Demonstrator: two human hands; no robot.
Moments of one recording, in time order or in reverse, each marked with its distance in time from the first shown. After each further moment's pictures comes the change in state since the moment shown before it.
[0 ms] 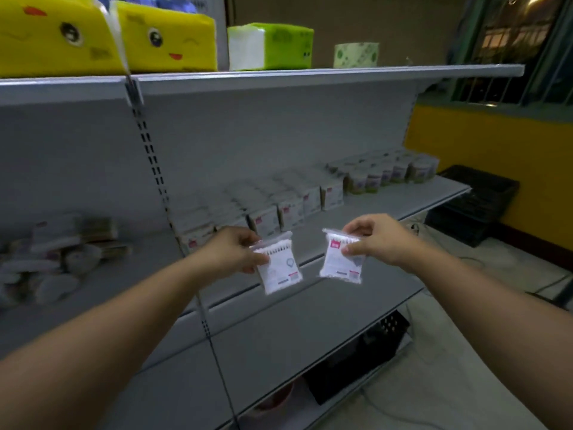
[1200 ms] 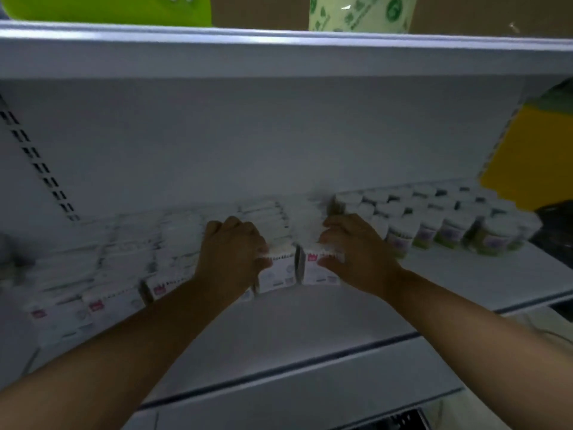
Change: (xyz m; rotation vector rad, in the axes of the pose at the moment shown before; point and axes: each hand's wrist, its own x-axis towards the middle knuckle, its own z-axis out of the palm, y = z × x) left_hand 0.228 0.055 0.096 0.999 0.482 0.108; right_hand 0.290 0.119 -0.067 -0.576 0.034 -0.826
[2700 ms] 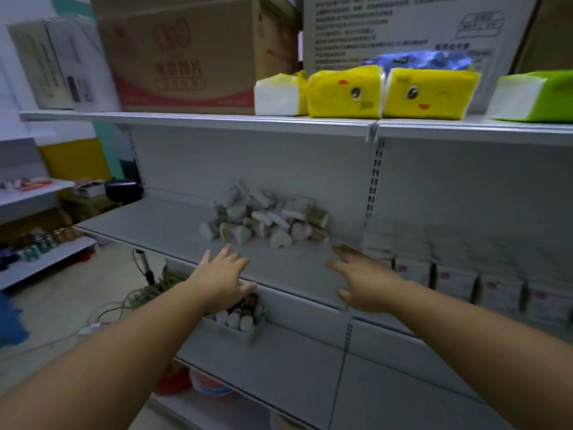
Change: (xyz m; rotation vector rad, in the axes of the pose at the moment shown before) left_hand -0.380 -0.272 -0.176 0.157 -0.474 -0.648; right_hand 0.057 -0.420 0.044 -0.055 -0.508 -0.459
